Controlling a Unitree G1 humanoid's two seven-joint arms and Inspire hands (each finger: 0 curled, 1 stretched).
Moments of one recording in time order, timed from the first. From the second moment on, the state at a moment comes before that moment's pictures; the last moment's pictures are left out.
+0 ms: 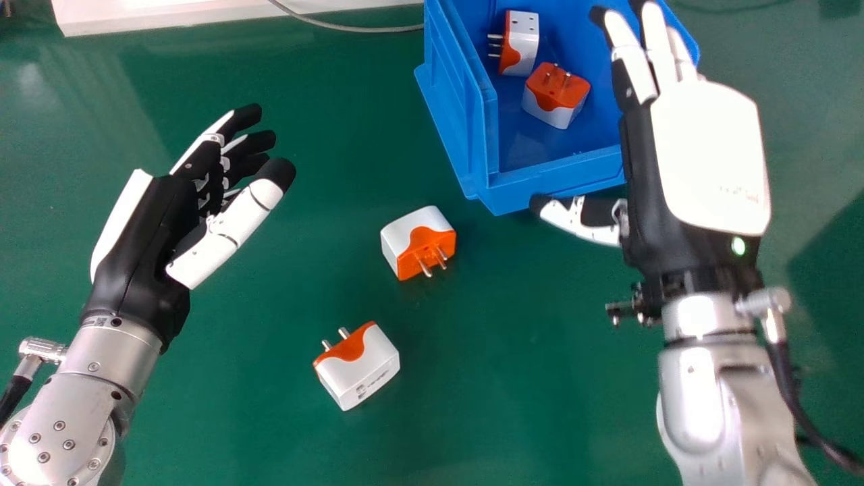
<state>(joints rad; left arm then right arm) 0.08 0.34 0.20 -0.20 -0.09 0.05 -0.26 0.02 -0.25 0.38 -0.35 -0.94 0.28 -0.33</state>
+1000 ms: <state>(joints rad) 0.07 0.32 0.19 0.07 -0.09 -0.27 -0.28 0.10 -0.29 0.40 -0.19 -0.90 -0.08 -0.31</state>
